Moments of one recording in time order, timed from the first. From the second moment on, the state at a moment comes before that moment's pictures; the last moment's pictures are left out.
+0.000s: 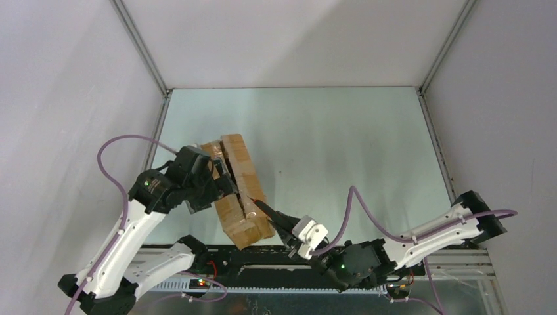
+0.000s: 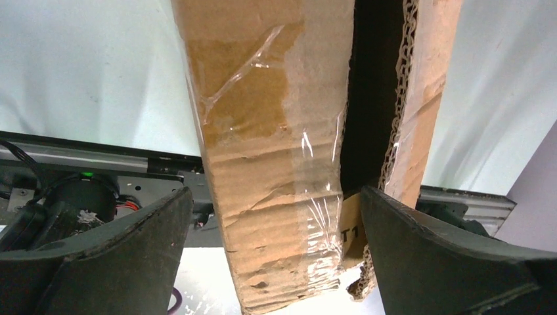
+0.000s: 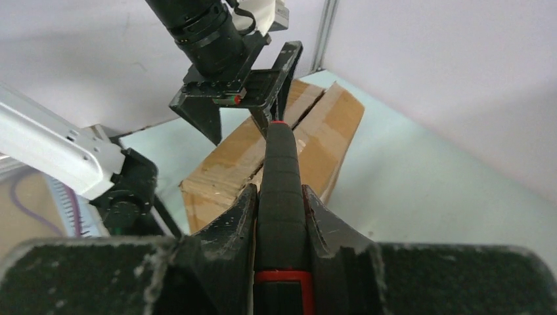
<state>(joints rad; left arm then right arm) -0.55 0.87 1.16 -1.32 -0.09 -0.95 1.92 1.15 0.84 0.60 1.04 -0.40</state>
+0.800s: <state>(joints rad) -0.68 0.88 1.08 -1.34 -0.10 -1.12 1.82 0.91 0.74 -0.13 0.90 0.98</state>
